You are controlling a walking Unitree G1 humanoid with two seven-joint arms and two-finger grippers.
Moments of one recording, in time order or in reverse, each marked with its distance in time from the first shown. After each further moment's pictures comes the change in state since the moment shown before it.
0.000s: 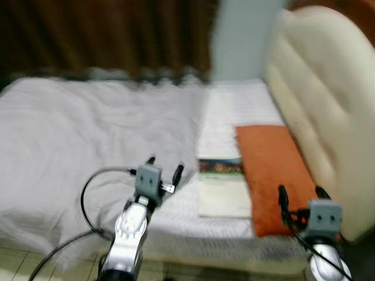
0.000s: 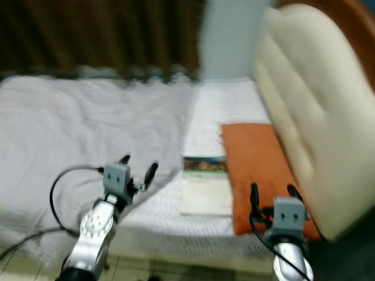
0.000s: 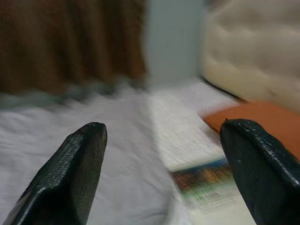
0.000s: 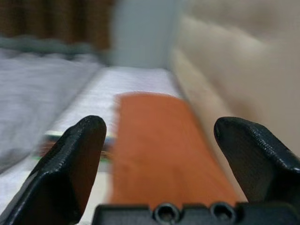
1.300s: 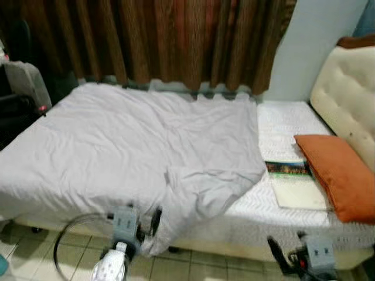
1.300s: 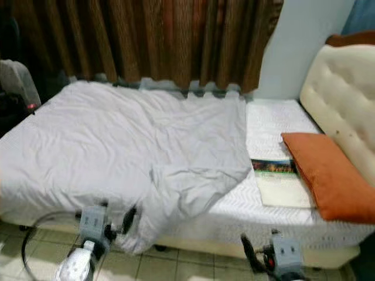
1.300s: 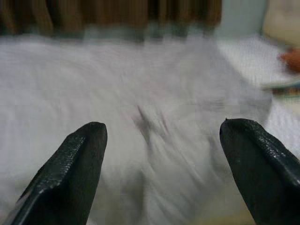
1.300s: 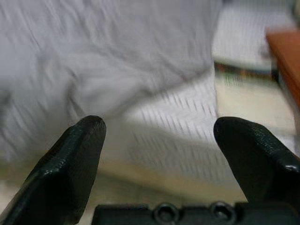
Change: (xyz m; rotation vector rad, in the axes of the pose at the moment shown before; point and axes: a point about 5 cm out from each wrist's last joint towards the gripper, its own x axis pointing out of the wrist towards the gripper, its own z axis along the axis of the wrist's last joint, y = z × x) left arm -0.064 0.018 -0.040 -0.022 0.236 0.085; right arm -0.048 -0.005 -0.059 0.064 0.333 0.282
